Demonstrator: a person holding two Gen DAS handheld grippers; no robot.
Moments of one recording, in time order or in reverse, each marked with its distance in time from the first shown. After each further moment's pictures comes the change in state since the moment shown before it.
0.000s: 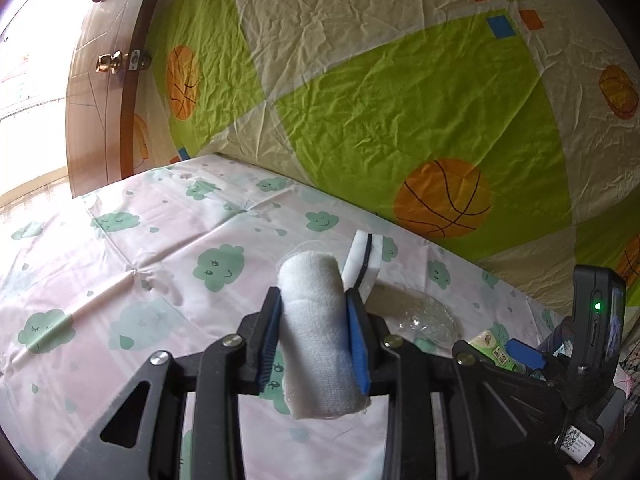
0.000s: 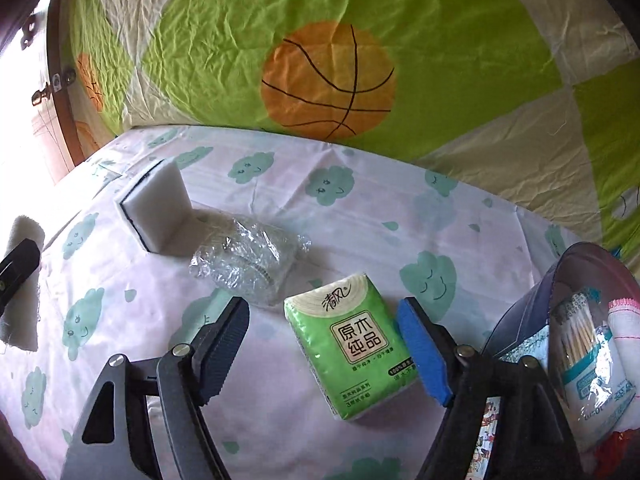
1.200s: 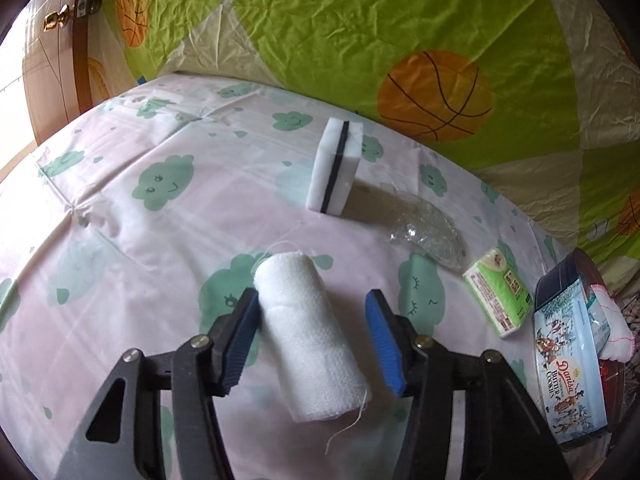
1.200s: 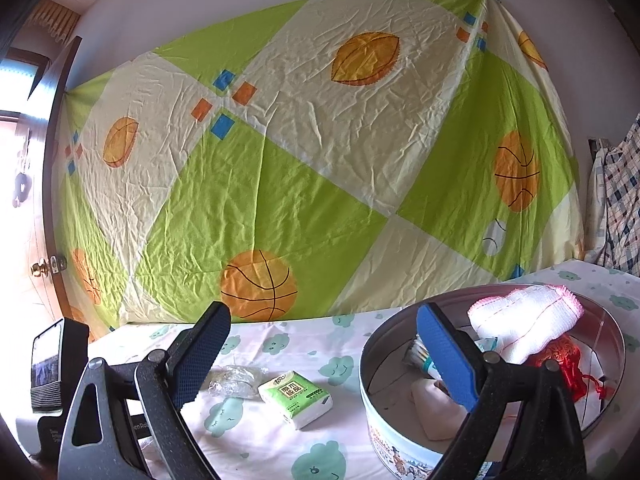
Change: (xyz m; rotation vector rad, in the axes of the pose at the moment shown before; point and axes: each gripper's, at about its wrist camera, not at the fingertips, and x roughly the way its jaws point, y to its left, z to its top) left arm 0.043 -0.020 -0.025 0.059 0.320 -0.045; right arm -0.165 -0.026 -0.082 0.334 -0.721 -0.152
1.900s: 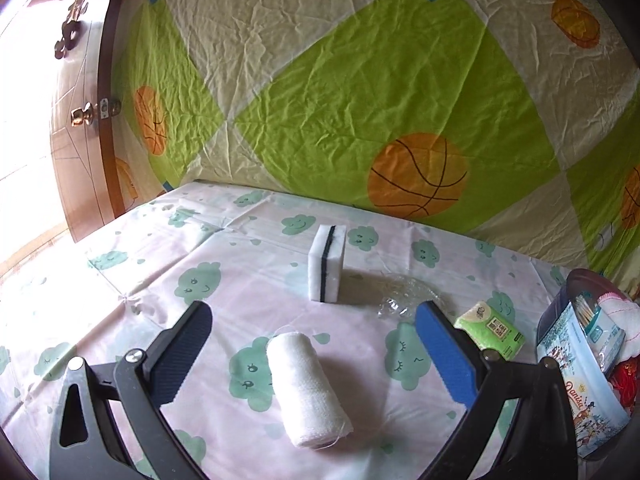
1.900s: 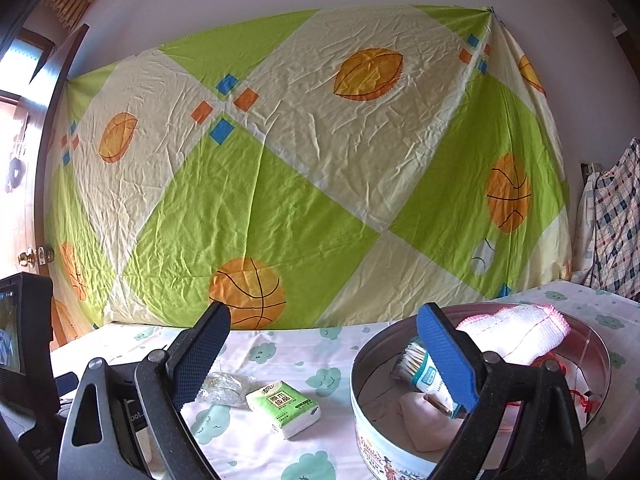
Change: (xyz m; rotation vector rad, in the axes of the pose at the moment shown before) left arm -0.050 -0.021 0.000 0.106 -0.325 0.114; right arm -0.004 0.008 0.002 -0.051 -0.052 -0.055
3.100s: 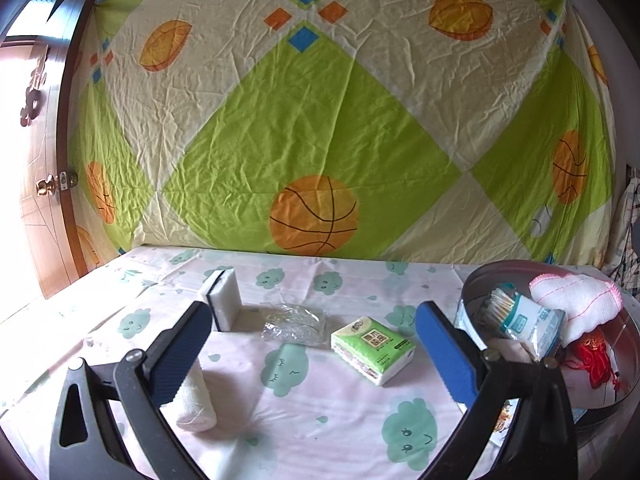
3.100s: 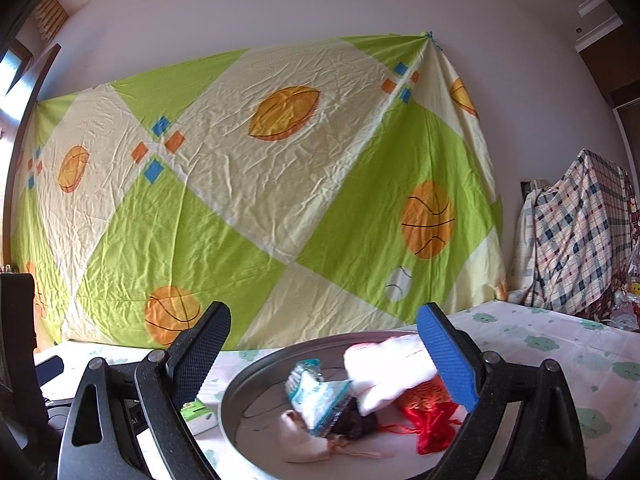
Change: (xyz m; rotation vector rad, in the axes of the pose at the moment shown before) left arm -0.057 -0.094 -0.021 0.168 -0.212 -0.122; right arm -0.043 -0.084 0.011 0.004 -0.096 -0.154
